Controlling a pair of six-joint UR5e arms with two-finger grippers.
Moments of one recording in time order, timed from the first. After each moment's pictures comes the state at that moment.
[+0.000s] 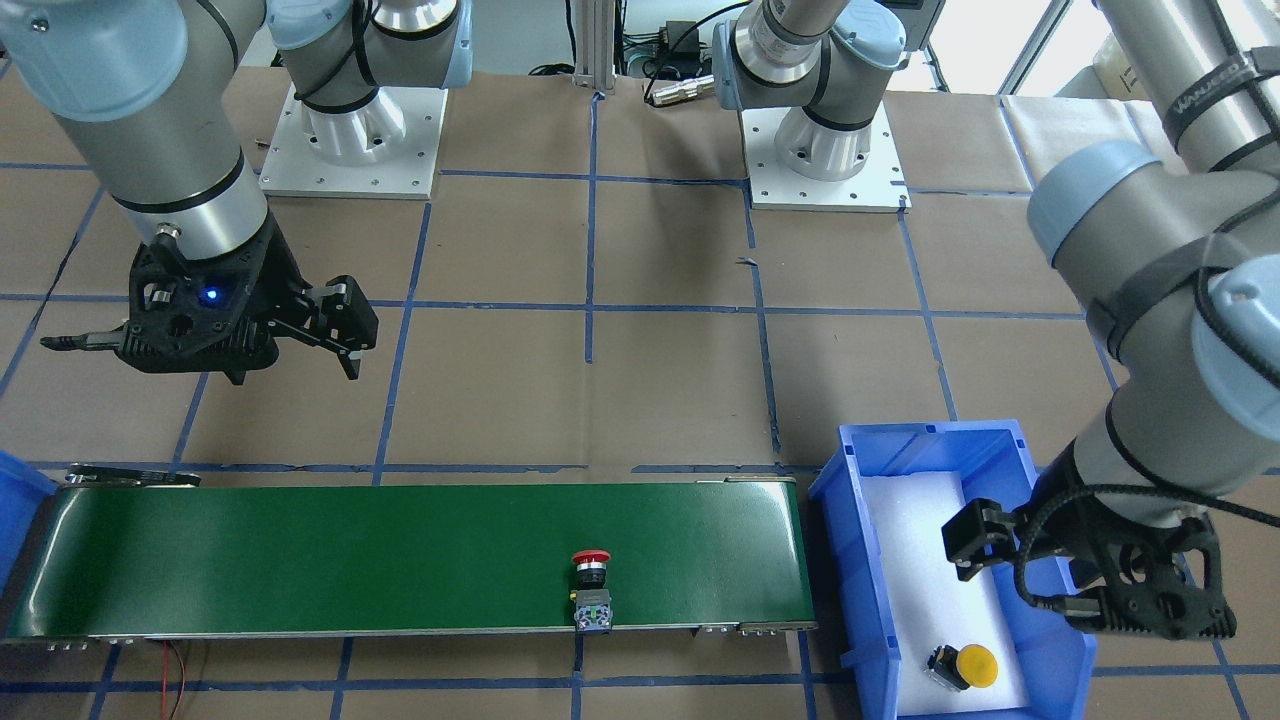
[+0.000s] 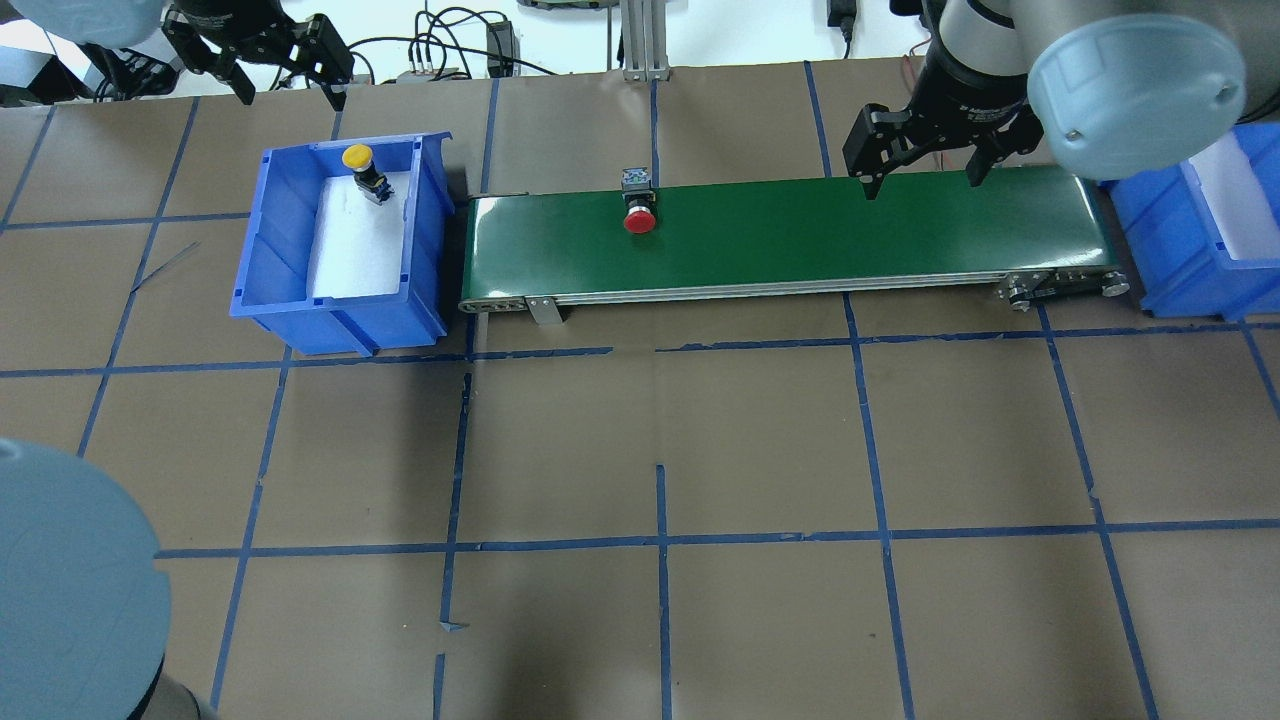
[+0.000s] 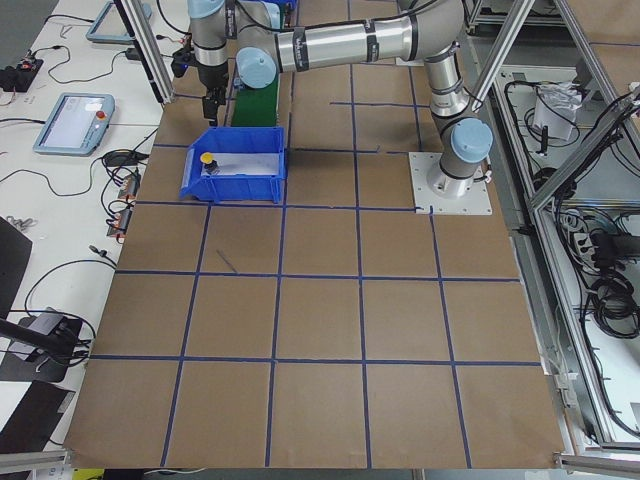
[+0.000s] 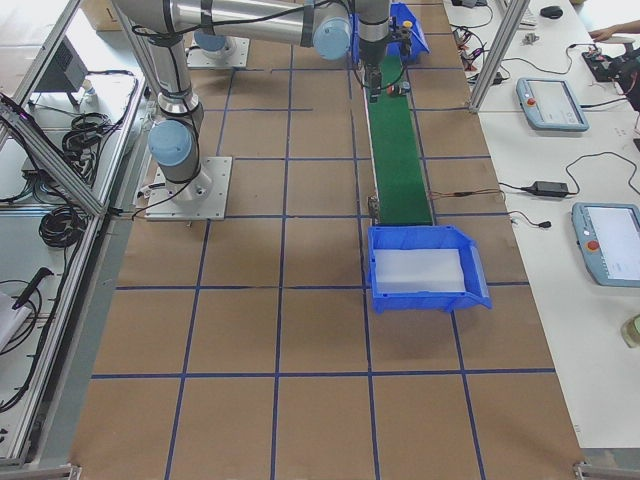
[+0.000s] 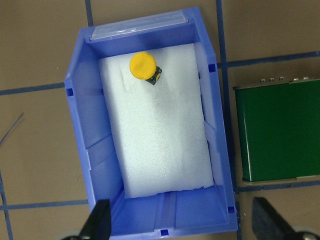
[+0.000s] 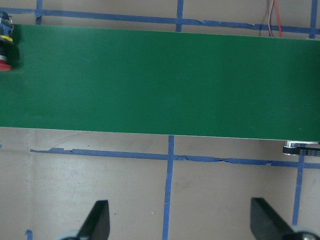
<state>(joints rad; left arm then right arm) -1.44 -2.10 -1.17 -1.31 1.63 0.24 1.58 -1.41 1.56 -1.82 -1.57 -0.07</state>
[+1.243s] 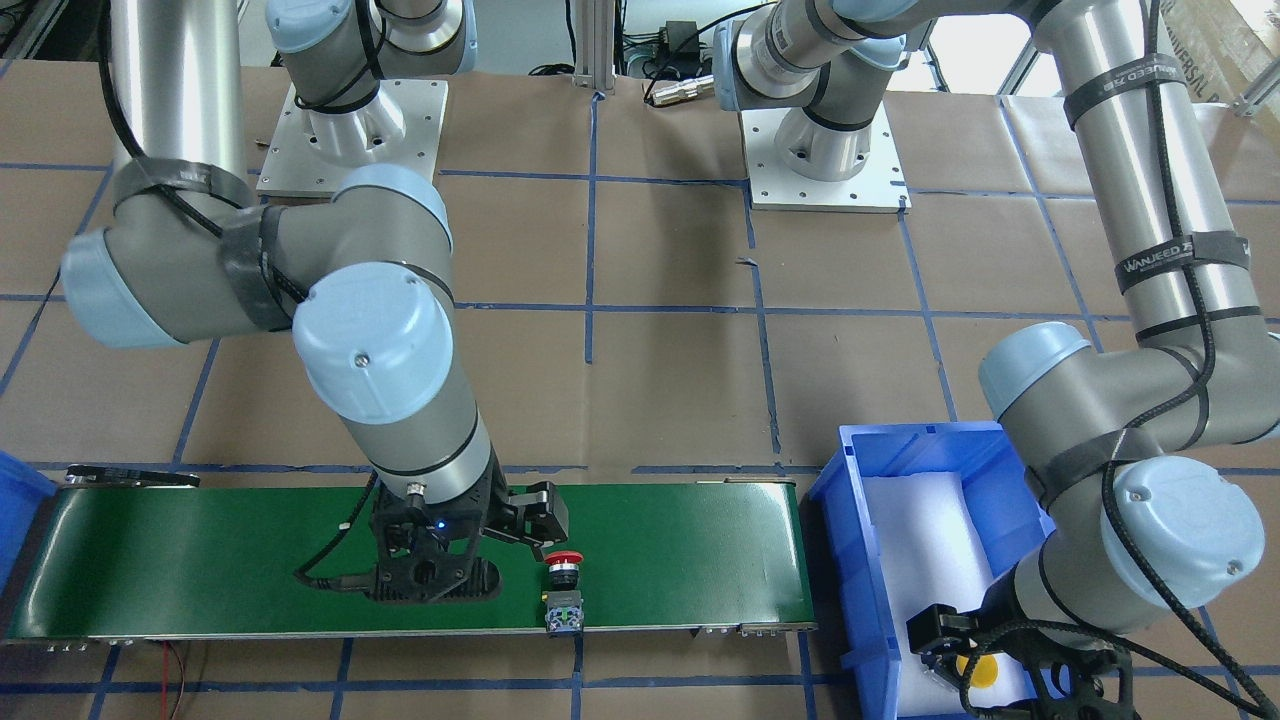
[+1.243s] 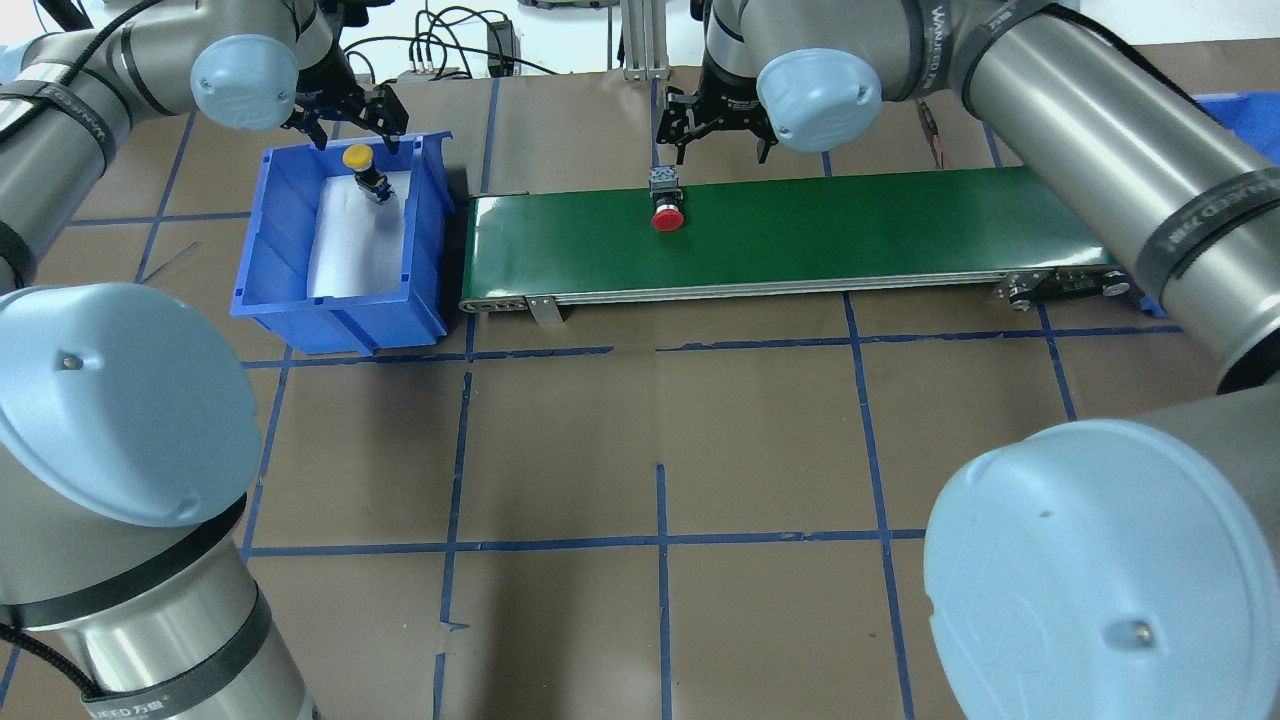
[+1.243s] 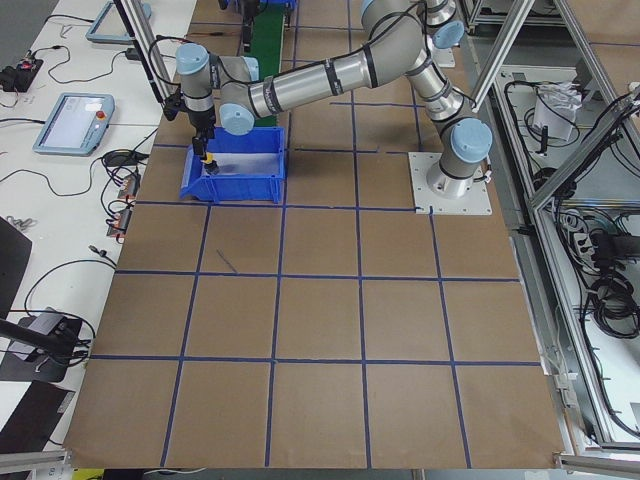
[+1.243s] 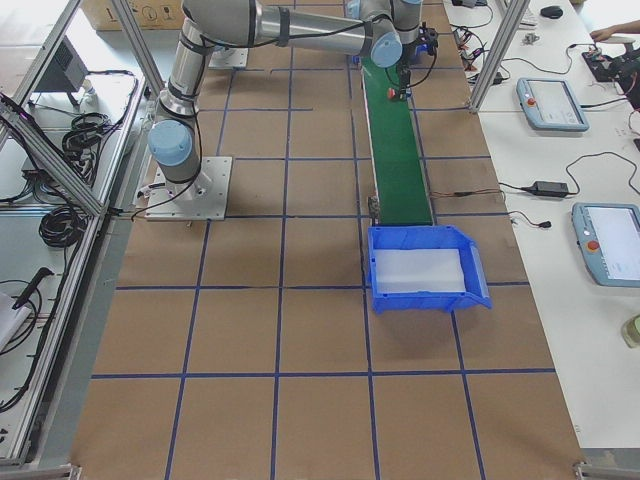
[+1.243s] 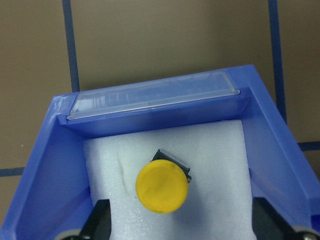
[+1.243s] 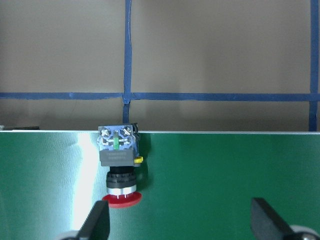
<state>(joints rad) -1.43 -2.27 -1.17 -1.16 1.61 0.23 1.78 -0.98 1.25 -2.00 -1.52 0.19</state>
